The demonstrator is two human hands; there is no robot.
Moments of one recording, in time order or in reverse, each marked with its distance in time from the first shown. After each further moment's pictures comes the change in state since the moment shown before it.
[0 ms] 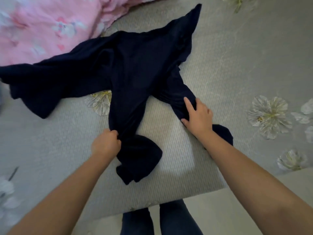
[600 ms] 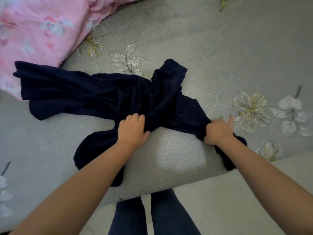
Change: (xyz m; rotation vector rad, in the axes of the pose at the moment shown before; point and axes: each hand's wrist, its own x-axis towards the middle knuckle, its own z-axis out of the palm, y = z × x) left_hand -0.021 0.096 0.001 0.182 0.163 0.378; right_hand -0.045 0.083 -0.032 -0.401 -0.468 0.094
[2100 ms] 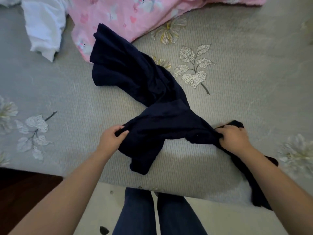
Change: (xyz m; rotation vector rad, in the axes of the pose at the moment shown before) left_hand -0.105 -0.152 0.053 -1.055 0.198 -0.686; right_hand 0.014 -0.090 -0.047 0.025 0.193 -0.358
